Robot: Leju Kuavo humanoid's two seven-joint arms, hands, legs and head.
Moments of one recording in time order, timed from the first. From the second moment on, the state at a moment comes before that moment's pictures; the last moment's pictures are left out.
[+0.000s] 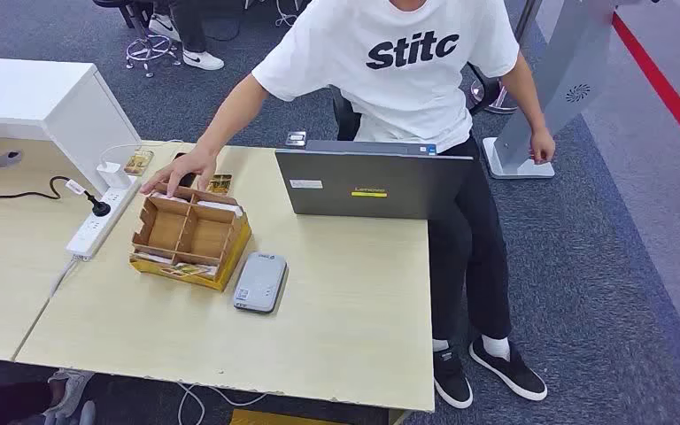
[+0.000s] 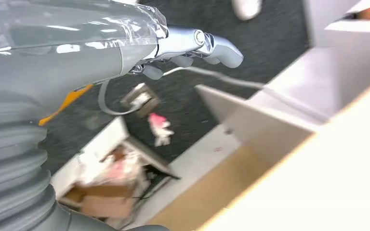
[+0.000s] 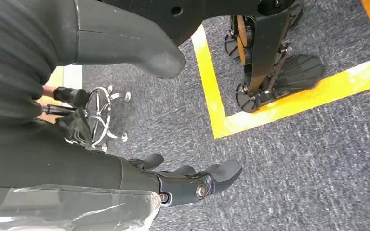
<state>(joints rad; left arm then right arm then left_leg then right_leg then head) 0.09 -0.24 1.05 -0.97 0.34 -0.29 -0.45 0.00 0.07 -0.23 -0.21 -0.12 -0.21 -0.02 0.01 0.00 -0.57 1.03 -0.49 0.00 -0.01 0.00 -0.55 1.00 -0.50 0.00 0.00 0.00</state>
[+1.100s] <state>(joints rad) 0.04 -0.08 0.58 -1.43 -0.23 0.05 -0.47 -0.01 0.08 -0.22 -0.20 -0.02 -0.19 0.05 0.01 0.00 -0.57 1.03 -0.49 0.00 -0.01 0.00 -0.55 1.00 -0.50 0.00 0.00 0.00</state>
